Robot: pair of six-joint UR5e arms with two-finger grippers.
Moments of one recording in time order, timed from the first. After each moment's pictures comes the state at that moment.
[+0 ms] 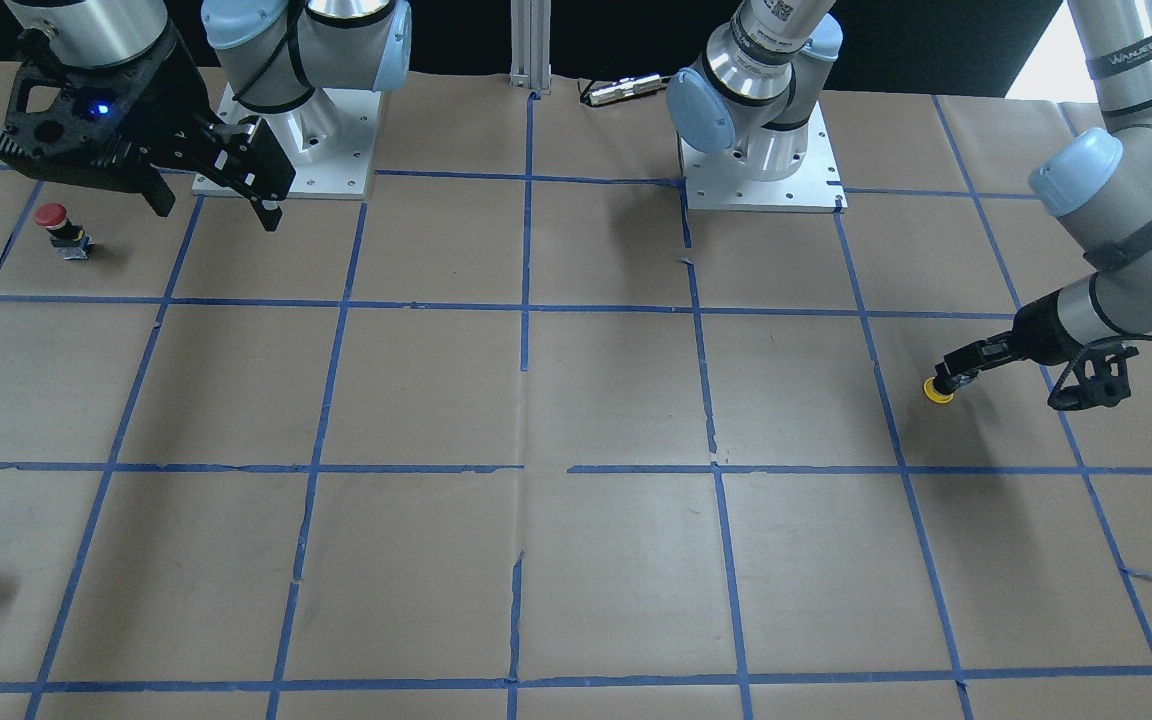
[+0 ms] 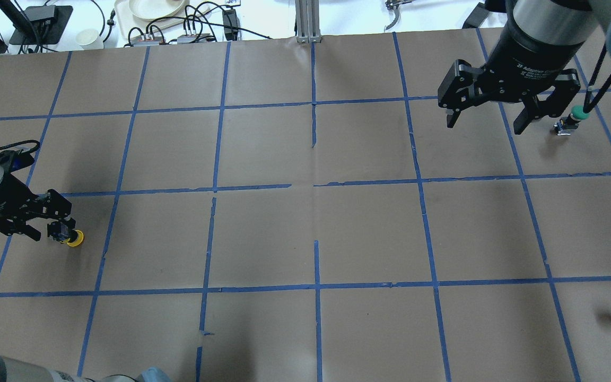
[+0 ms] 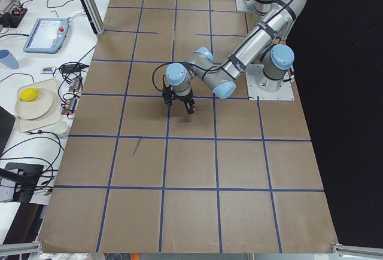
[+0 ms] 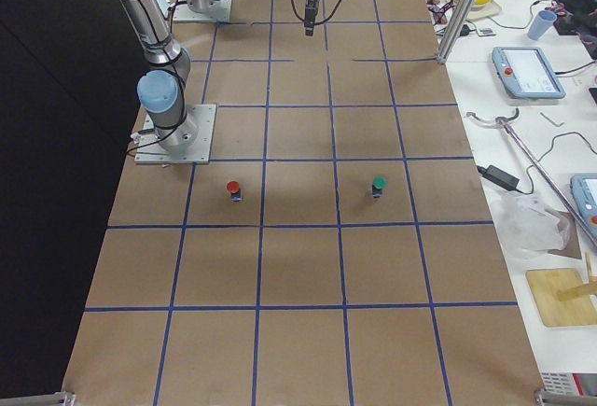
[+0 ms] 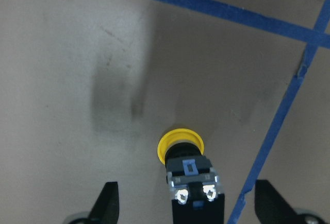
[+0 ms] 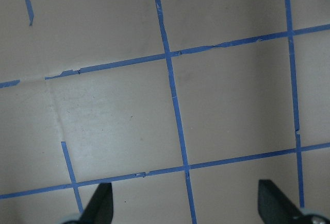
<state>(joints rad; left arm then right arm) -0.89 -1.84 -1.94 -1.18 1.58 0.40 1.54 -1.62 1.56 -1.49 -1.55 0.14</state>
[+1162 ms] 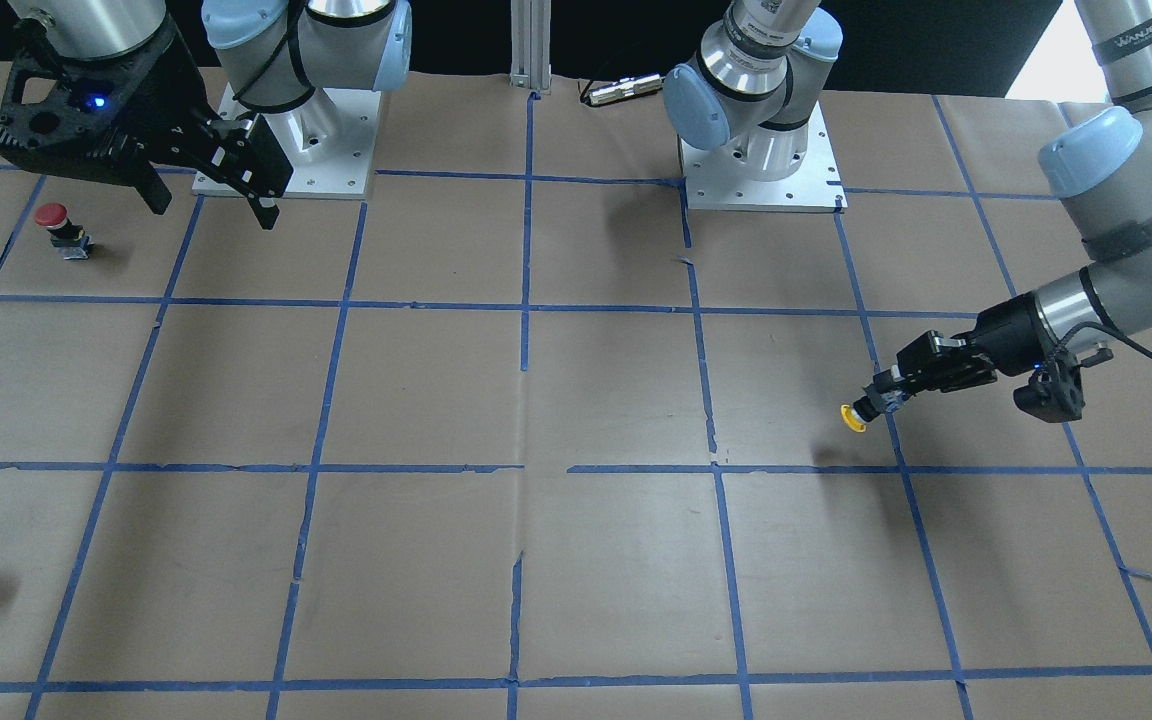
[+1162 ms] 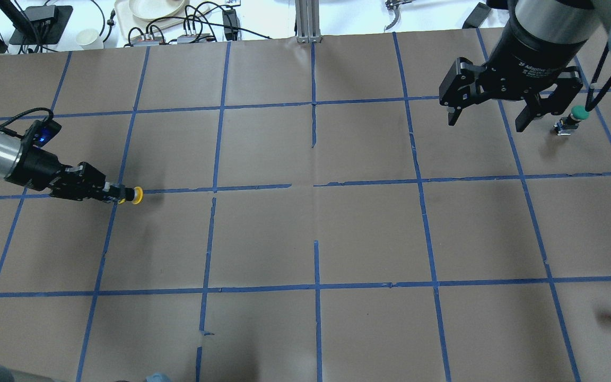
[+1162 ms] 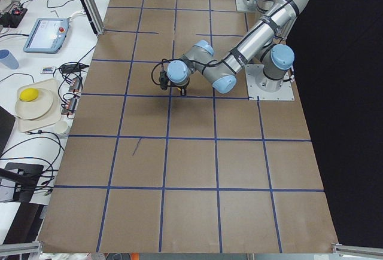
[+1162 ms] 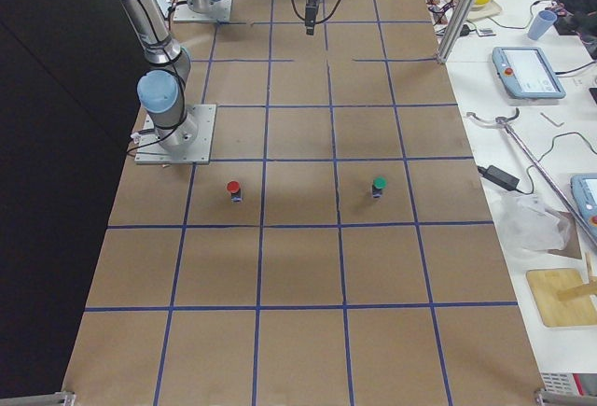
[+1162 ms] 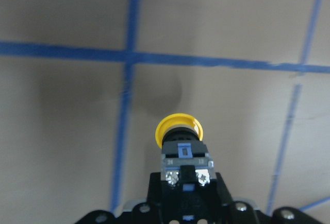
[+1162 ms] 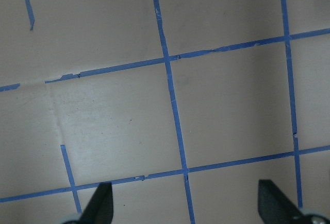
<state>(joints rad) -0.98 -1.80 -1.90 -1.44 1.03 0.68 1.55 -1.63 1.56 -1.50 -1.56 0.14</state>
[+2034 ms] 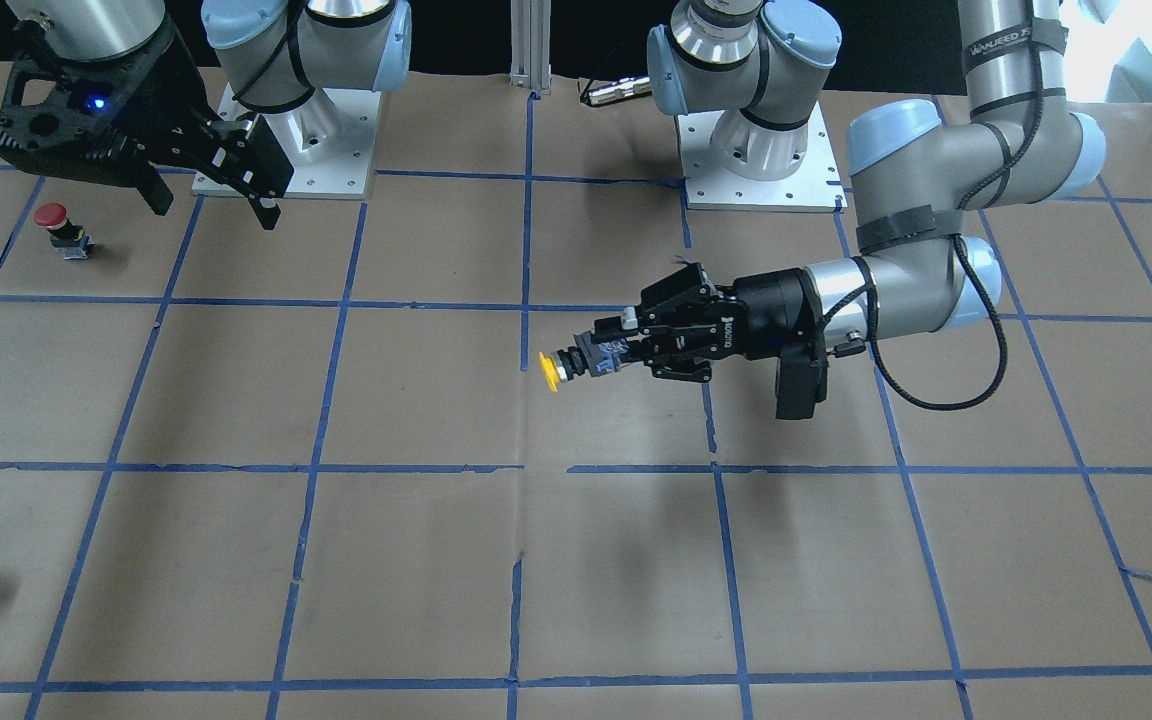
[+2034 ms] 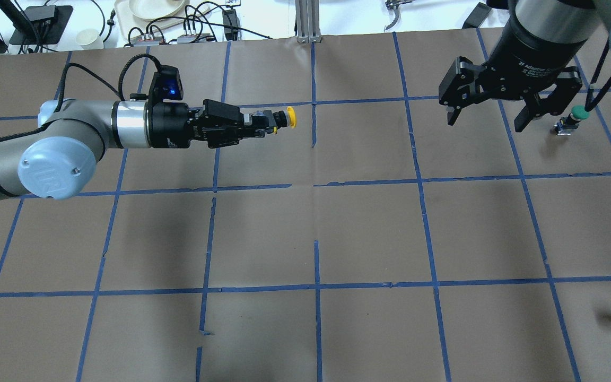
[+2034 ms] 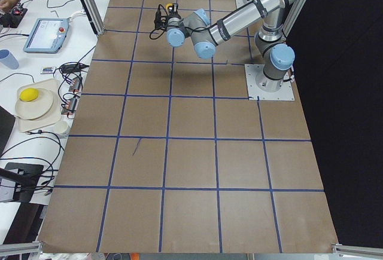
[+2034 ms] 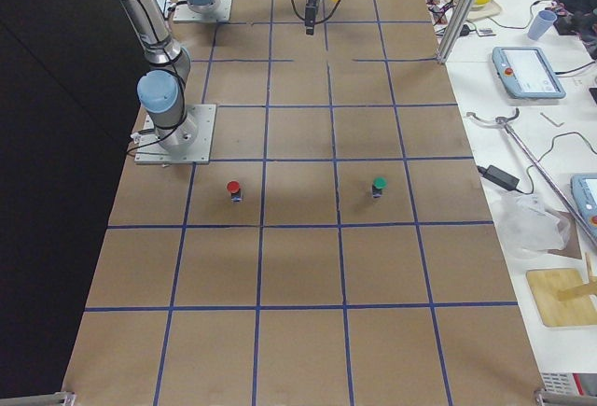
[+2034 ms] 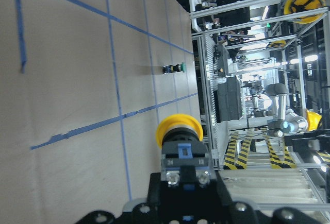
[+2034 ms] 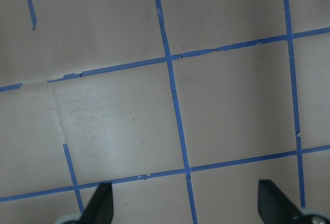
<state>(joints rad) -1.41 -1.77 -1.95 -1.47 0.20 0.67 1.54 -1.63 1.56 -1.49 -1.54 0.14</state>
